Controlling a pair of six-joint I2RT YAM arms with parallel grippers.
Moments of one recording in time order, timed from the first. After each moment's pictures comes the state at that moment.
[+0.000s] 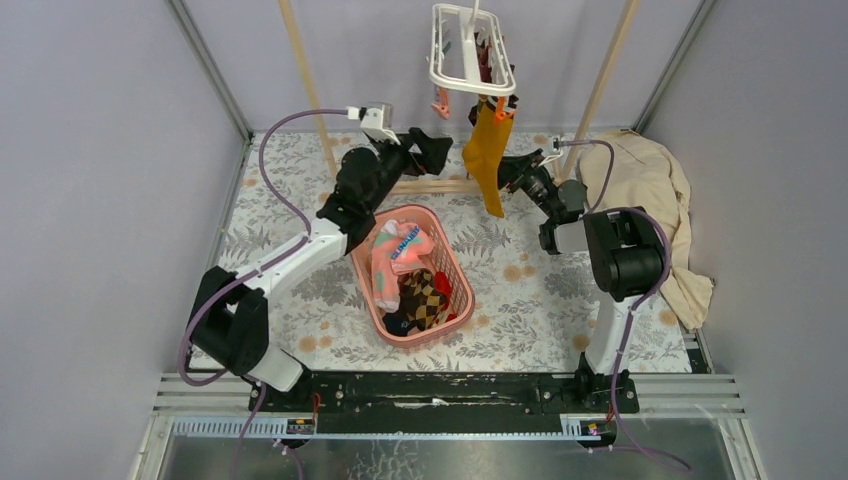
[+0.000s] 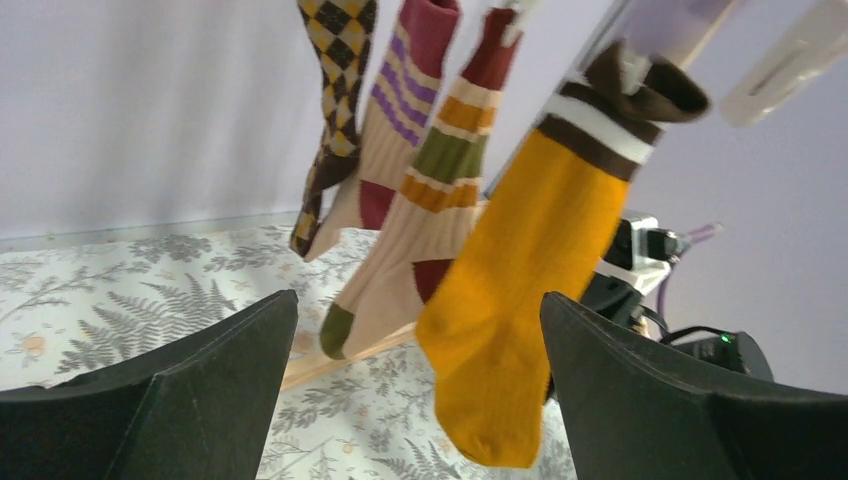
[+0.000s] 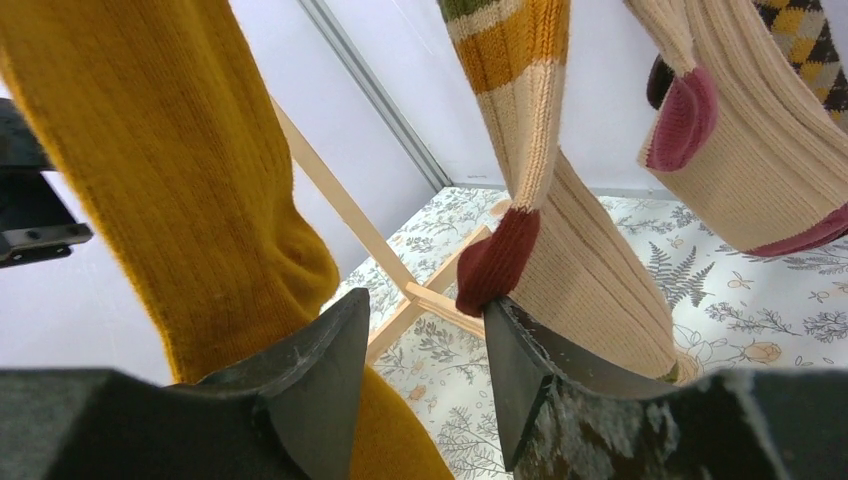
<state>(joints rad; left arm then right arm) -0.52 1.53 1.12 0.53 -0.01 -0.45 0.17 1.98 0.89 1.47 -0.58 0.83</state>
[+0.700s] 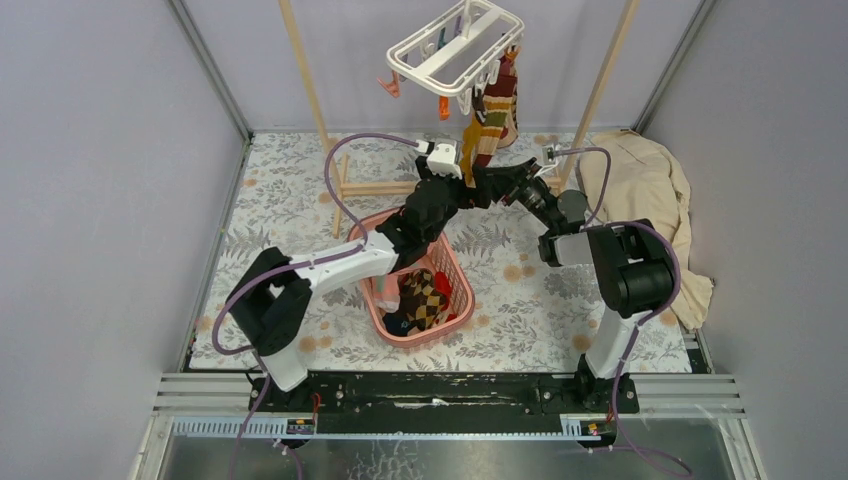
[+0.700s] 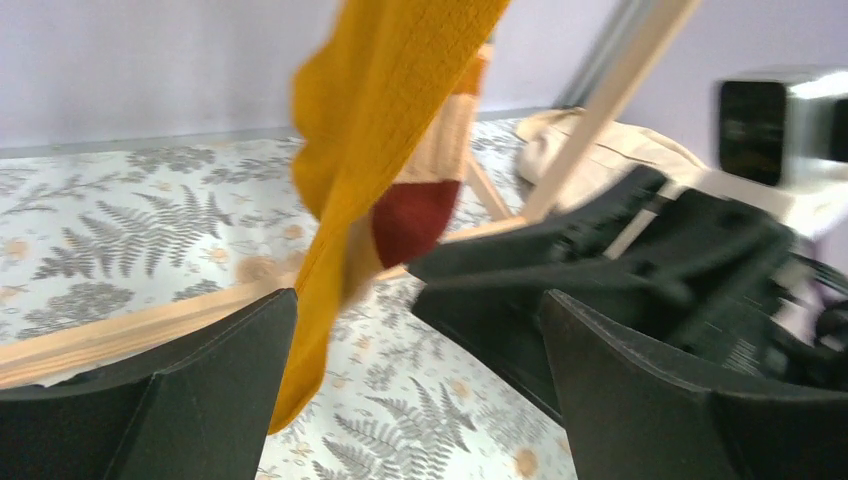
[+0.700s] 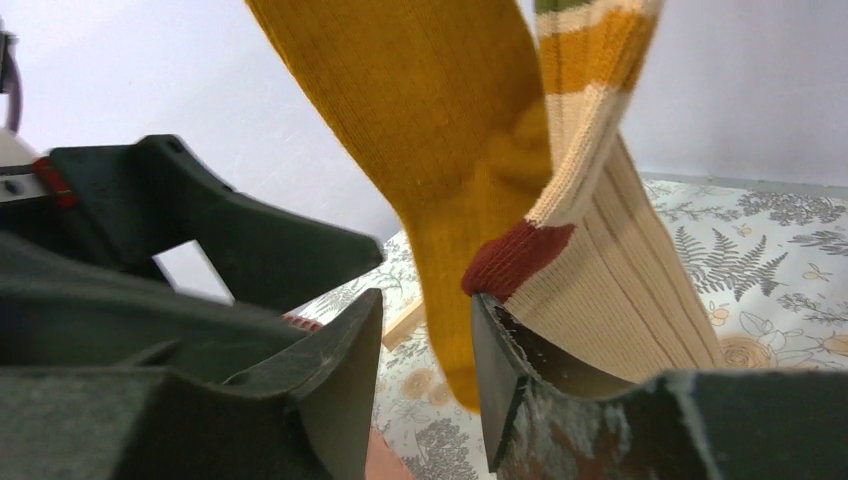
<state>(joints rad) -0.81 1.70 1.17 0.49 -0.36 -0.31 0.22 1.86 0.77 1.47 -0.61 0.79</state>
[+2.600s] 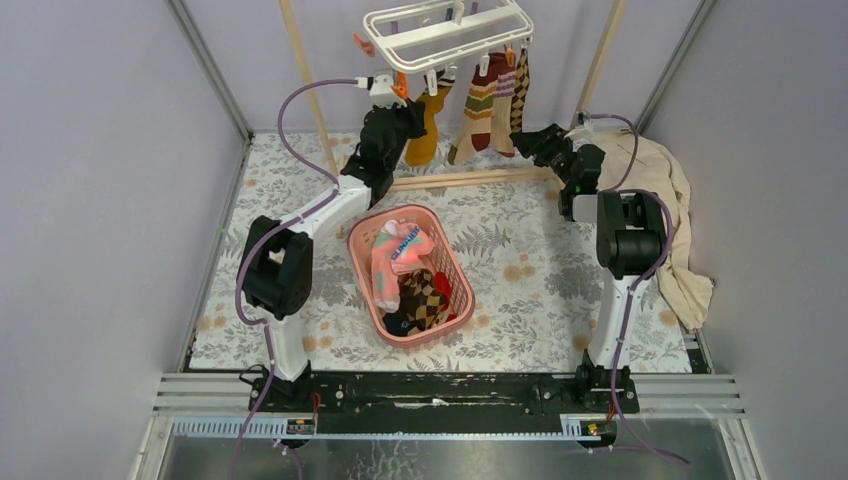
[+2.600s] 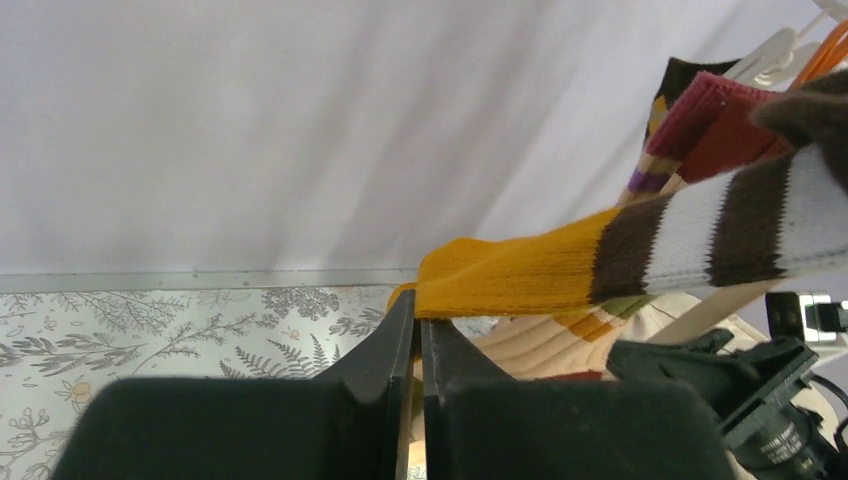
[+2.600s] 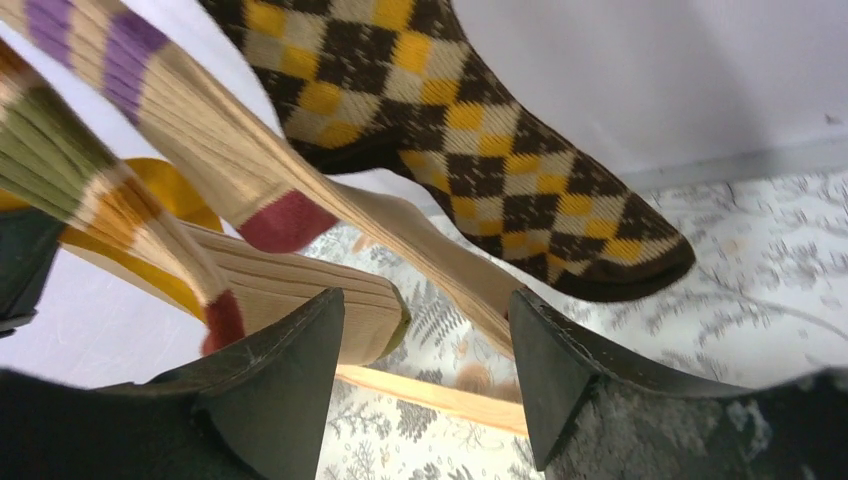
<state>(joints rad) -0.43 1.90 1.51 0.47 -0.20 -0.38 0.00 2.16 1.22 1.05 -0.53 0.83</state>
